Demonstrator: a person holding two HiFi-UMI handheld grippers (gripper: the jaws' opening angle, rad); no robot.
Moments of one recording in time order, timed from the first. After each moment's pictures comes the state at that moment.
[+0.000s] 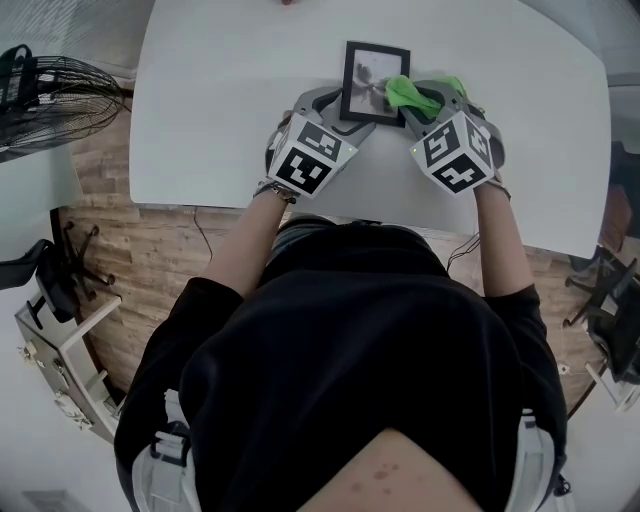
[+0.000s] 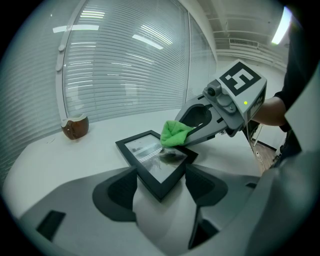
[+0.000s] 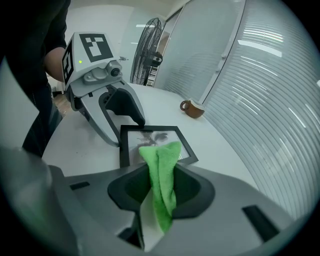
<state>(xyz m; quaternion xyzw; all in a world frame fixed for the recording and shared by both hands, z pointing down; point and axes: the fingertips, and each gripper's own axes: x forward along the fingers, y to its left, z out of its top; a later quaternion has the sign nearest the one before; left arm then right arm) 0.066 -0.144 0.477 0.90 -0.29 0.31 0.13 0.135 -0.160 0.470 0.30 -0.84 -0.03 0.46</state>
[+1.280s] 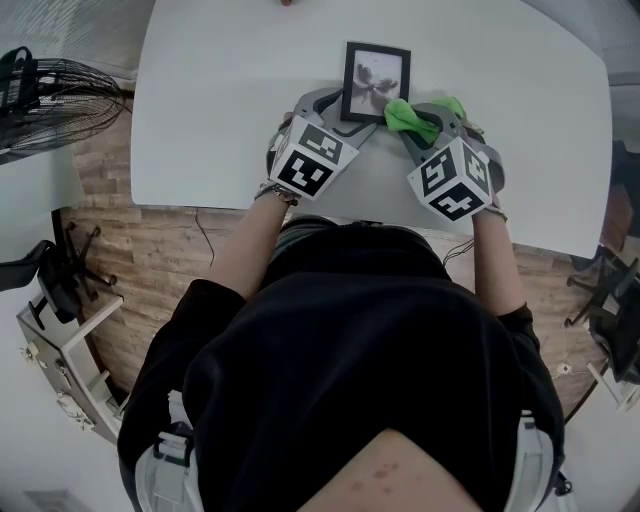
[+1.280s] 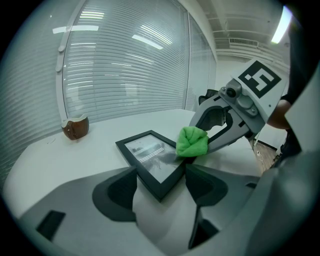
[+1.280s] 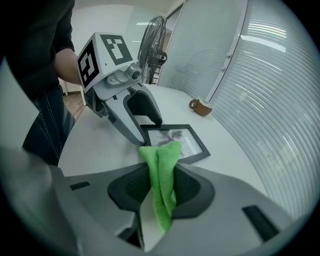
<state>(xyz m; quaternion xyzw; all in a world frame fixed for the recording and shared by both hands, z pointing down) 0.067 -0.143 0.476 0.90 -0.29 0.31 0.13 0.129 -0.117 0.471 0.29 -0.83 0.00 0.47</state>
